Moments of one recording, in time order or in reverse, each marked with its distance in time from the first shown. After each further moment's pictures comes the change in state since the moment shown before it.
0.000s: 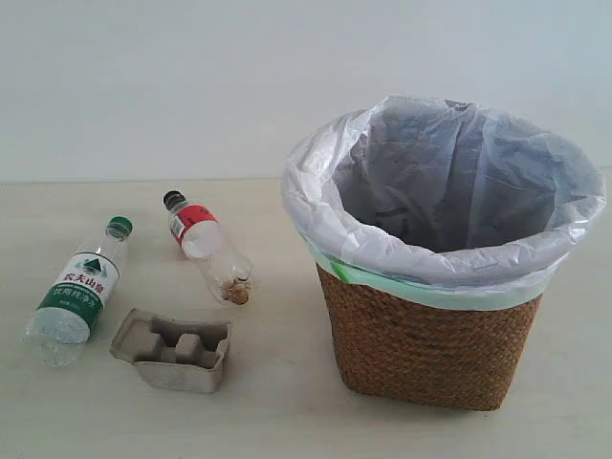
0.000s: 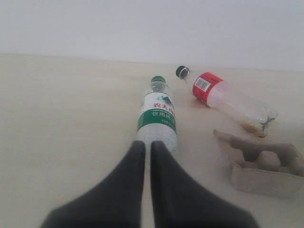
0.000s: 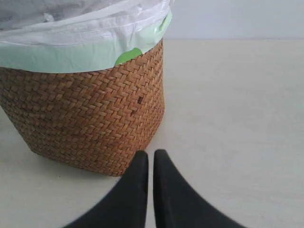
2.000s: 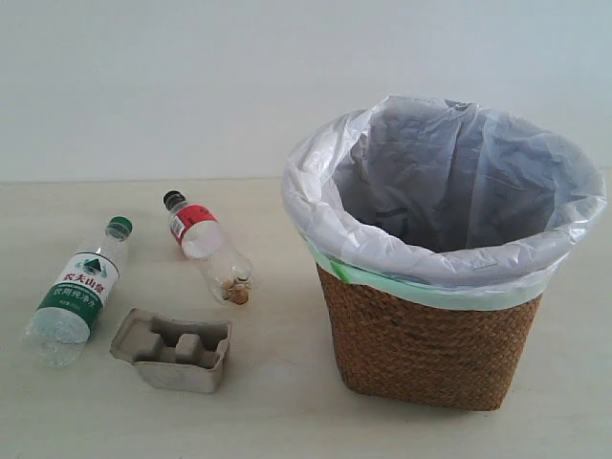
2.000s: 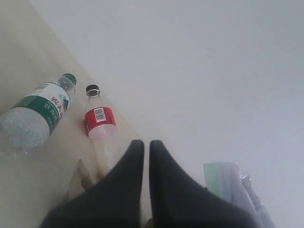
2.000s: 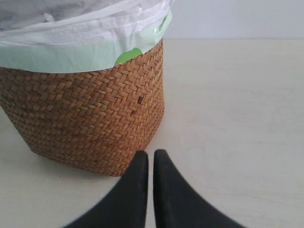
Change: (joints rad) left arm 0.000 0.000 0.000 -0.753 -0.109 -0.181; right arm 0.000 0.000 0.000 0.000 0.000 0.000
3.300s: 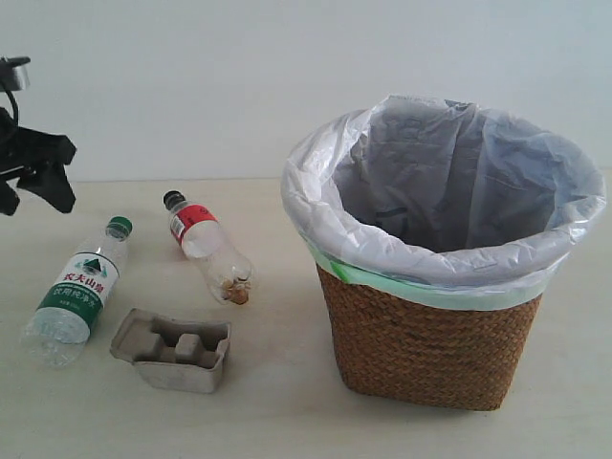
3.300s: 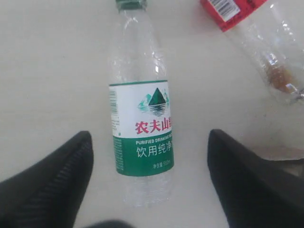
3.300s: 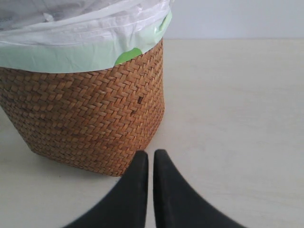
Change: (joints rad) left arm 0.000 1.825 -1.501 0.680 0.826 0.335; right arm 0.000 0.000 0.000 0.000 0.000 0.000
